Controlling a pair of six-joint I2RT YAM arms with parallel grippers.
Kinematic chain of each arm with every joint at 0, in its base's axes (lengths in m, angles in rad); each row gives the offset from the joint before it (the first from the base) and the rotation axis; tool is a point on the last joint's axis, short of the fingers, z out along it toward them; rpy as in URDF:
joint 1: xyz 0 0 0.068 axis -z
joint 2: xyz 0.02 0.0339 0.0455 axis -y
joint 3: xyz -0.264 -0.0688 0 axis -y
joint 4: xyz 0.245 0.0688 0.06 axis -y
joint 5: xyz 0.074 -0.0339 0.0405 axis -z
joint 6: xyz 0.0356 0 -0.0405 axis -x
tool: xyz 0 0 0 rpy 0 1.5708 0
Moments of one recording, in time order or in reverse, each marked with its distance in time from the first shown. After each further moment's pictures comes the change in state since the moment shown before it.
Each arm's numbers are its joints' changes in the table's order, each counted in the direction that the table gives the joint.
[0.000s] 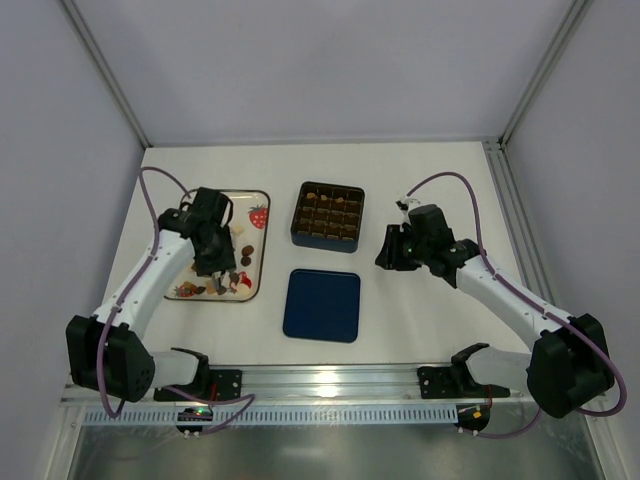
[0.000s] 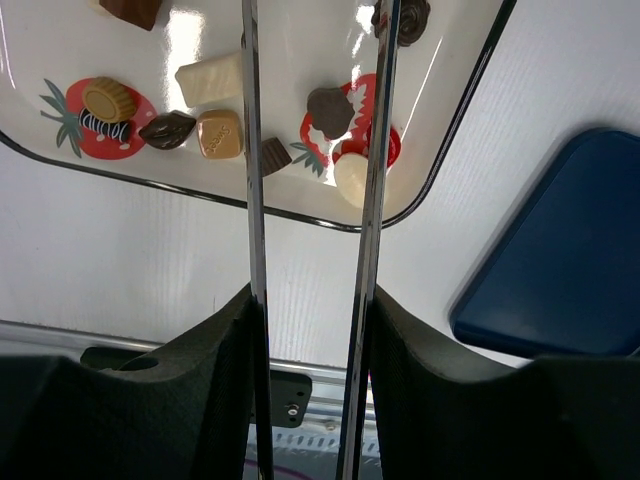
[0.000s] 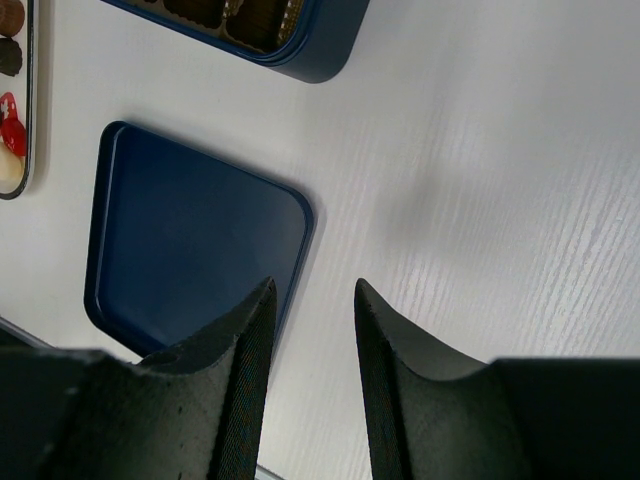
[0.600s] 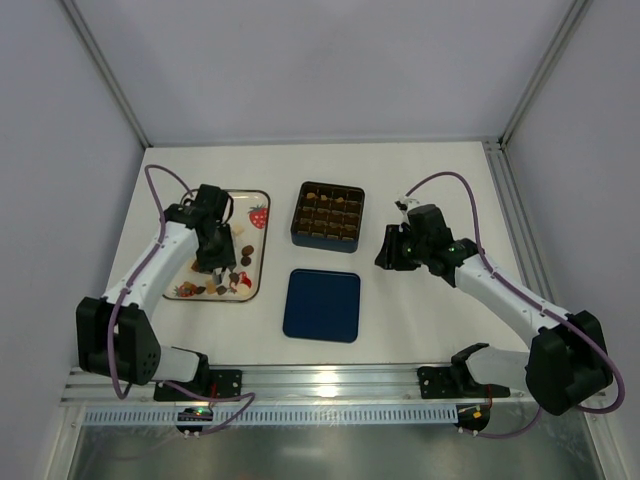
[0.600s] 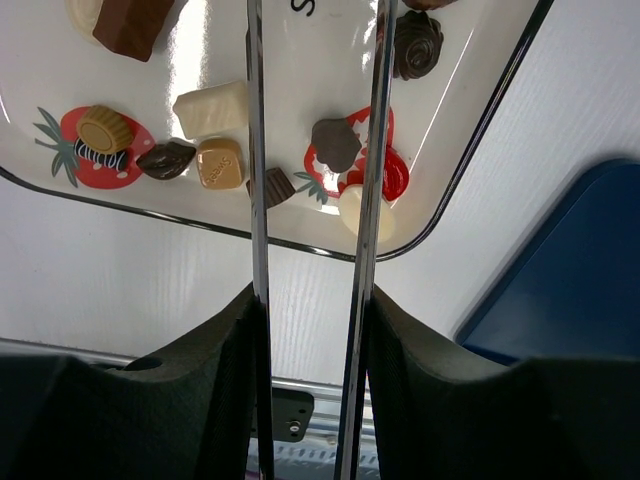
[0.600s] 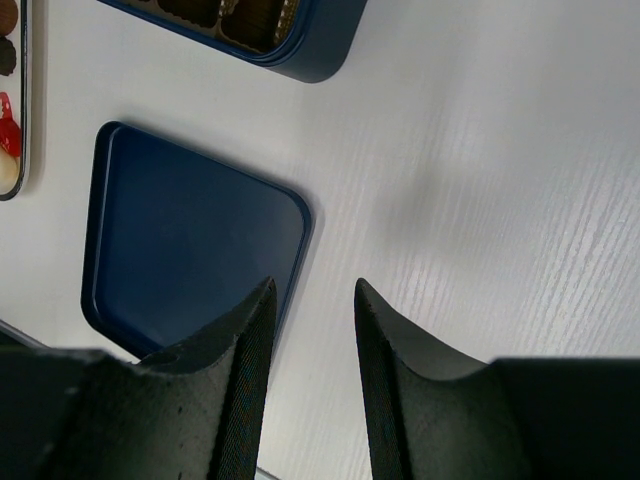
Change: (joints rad) left arm -0.039 -0.090 -0.001 0.059 0.016 -0.034; right arm 0.000 -0.013 0.000 0.008 0.000 0.000
